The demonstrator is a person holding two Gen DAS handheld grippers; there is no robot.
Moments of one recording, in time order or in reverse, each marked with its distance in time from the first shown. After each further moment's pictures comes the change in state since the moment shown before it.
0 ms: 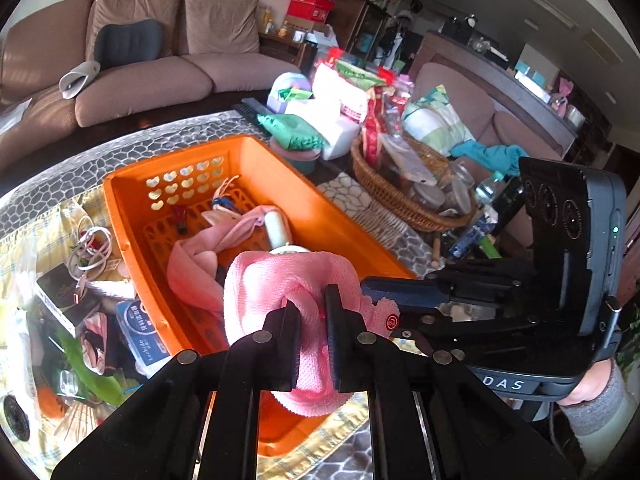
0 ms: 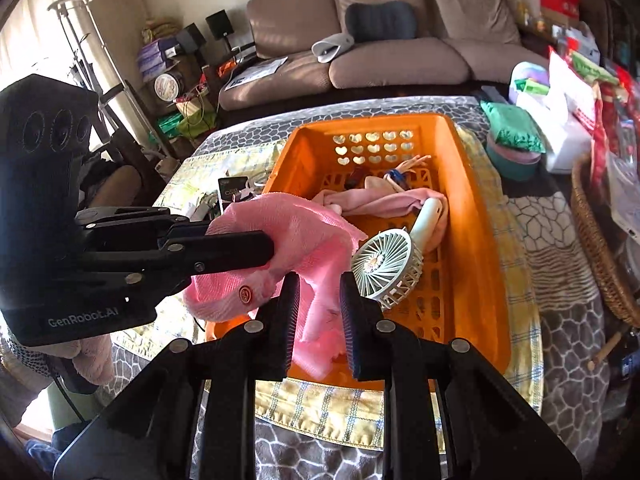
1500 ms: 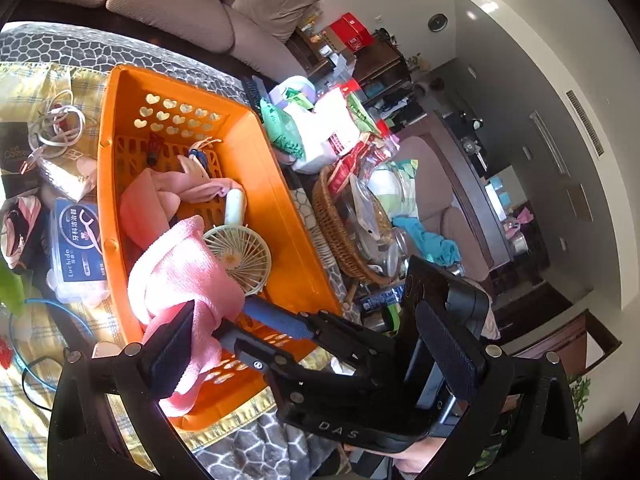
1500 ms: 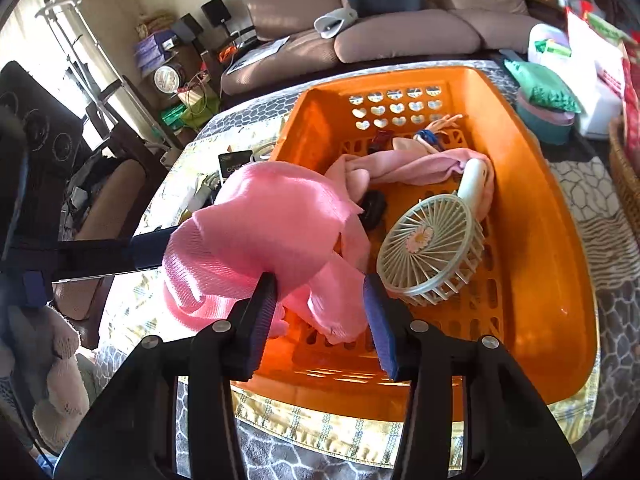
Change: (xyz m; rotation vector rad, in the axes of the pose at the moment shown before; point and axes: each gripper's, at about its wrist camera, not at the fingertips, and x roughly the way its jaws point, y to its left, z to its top) left arm -0.002 0.042 -0.025 -0.468 -0.072 -0.372; right arm 0.054 0.008 -0.013 0.068 0.039 0.058
